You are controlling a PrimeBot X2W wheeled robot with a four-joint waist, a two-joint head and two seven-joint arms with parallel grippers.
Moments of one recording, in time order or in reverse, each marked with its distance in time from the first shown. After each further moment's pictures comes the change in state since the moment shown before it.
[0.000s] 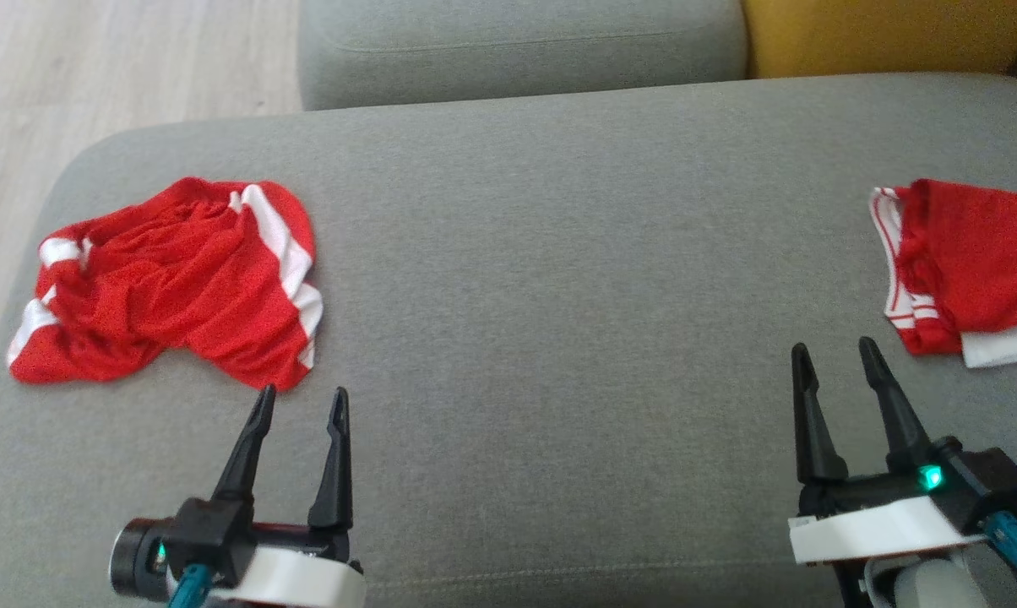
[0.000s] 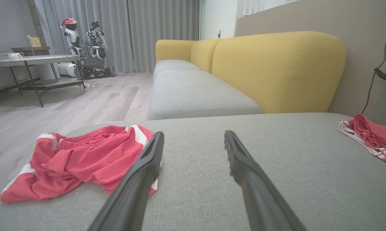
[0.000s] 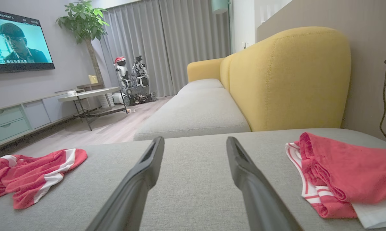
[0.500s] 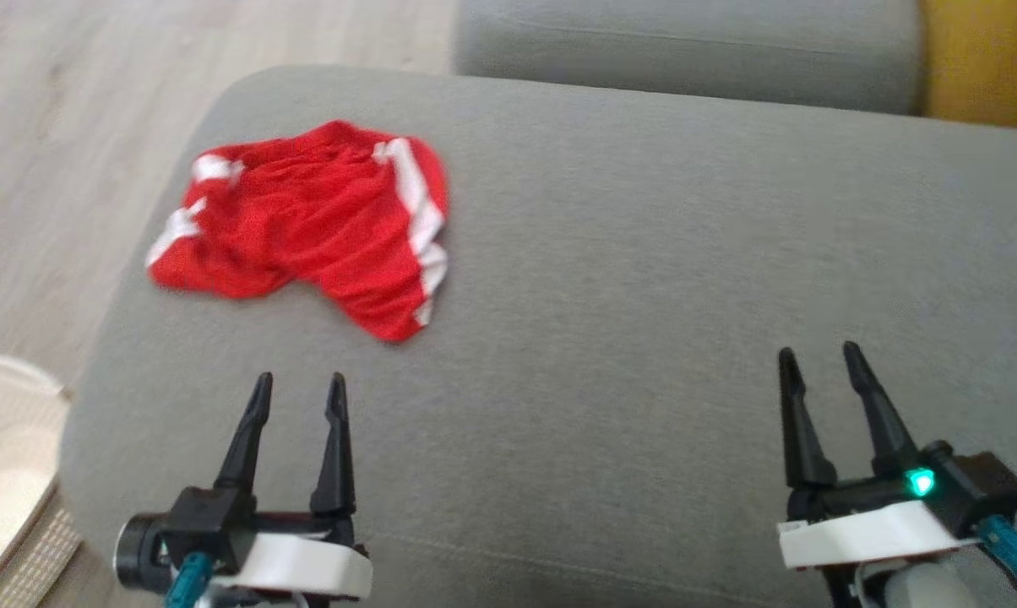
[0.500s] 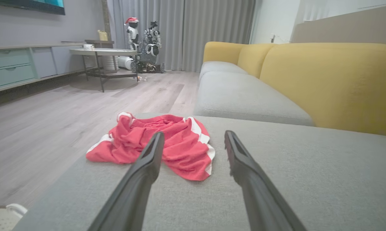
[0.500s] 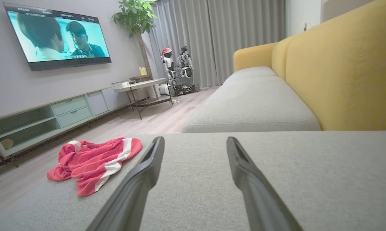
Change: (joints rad) left arm -0.025 0.000 -0.021 0.001 -0.044 0.049 0.000; right arm 0.009 0.002 0.039 -0.002 0.045 0.000 0.000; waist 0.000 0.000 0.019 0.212
